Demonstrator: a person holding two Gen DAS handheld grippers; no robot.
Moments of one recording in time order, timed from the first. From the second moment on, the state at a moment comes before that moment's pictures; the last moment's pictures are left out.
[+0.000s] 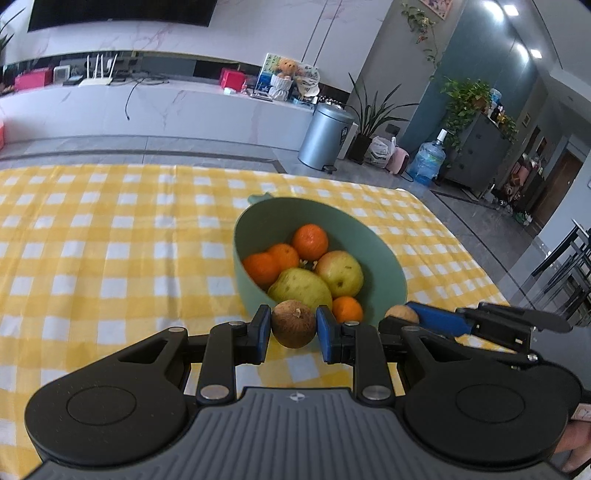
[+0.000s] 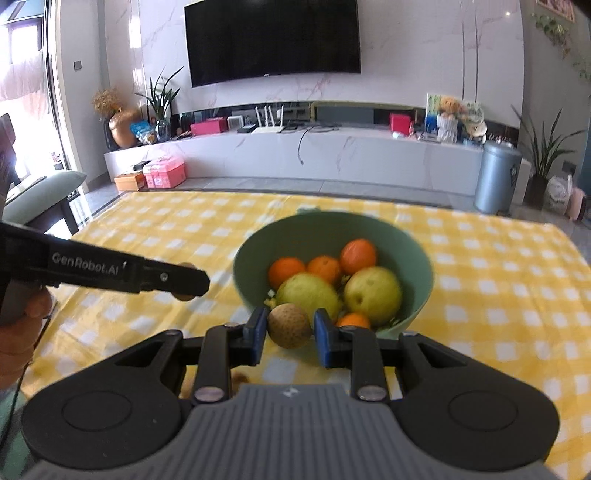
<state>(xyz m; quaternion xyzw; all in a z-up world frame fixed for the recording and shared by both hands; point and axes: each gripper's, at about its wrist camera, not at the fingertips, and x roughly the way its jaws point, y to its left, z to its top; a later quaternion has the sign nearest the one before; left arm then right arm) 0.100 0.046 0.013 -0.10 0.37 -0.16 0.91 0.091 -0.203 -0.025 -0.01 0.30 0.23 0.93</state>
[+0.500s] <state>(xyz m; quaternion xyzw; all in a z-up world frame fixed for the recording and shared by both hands) 0.143 0.021 0.011 -0.06 0.36 -0.17 0.92 0.146 -0.207 -0.029 -0.03 0.29 0.19 0.94</state>
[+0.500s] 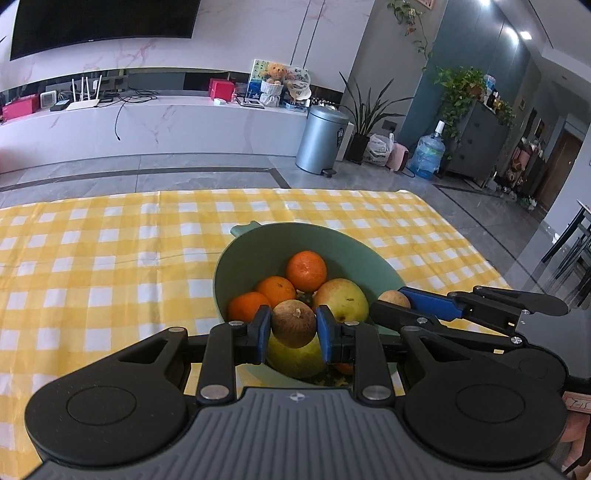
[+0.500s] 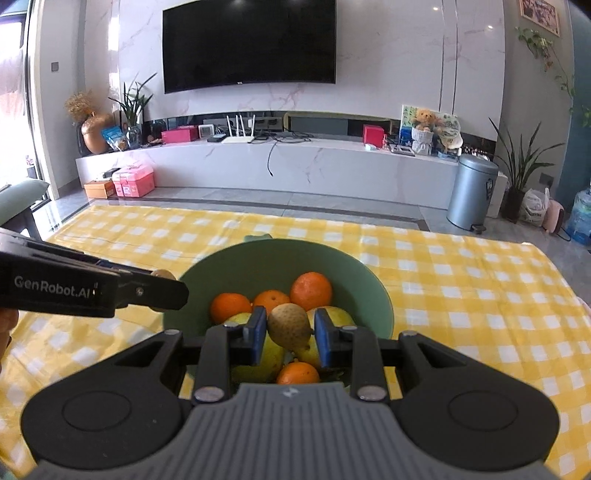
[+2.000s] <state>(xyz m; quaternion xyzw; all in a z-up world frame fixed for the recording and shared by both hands) 0.154 0.015 -0.020 -0.03 0.36 -0.20 0.91 0.166 -0.188 -0.069 -0.04 0.34 0.19 0.92</state>
